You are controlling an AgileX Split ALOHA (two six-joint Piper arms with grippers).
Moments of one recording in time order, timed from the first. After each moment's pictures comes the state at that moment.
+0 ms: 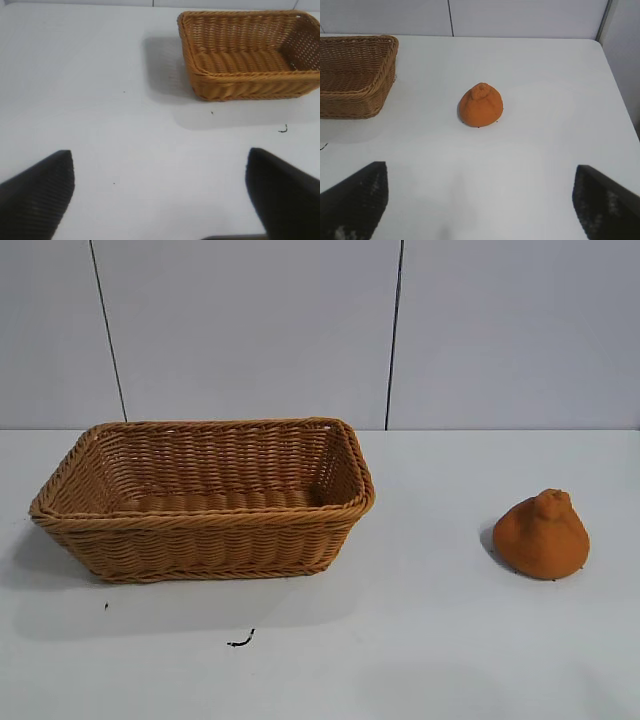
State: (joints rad) left arm -0.03 -0.01 -0.50 -0.01 1.07 -0.03; right arm 0.00 0.00 -0.49 0.05 1.02 -0.06
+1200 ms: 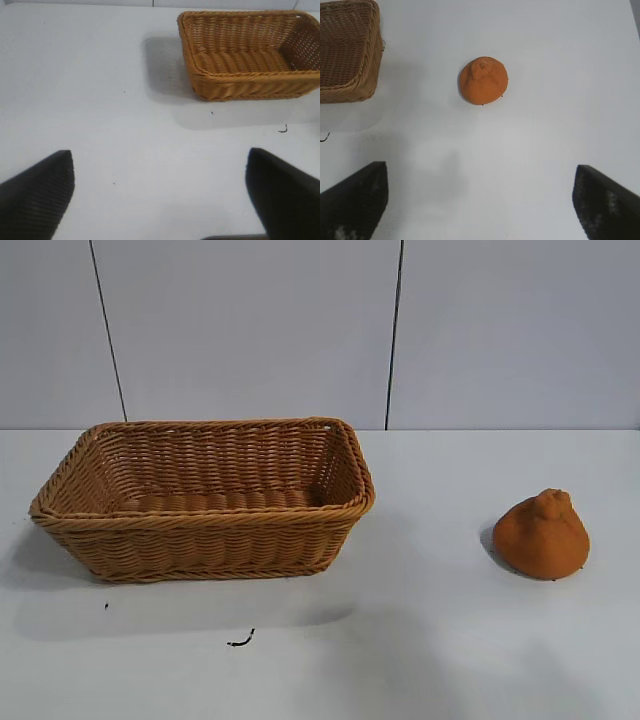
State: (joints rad) left arm -0.03 -0.01 -0.50 -0.01 1.07 -0.03; right arm 0.00 1.25 -1.16 0.06 1.01 0.00
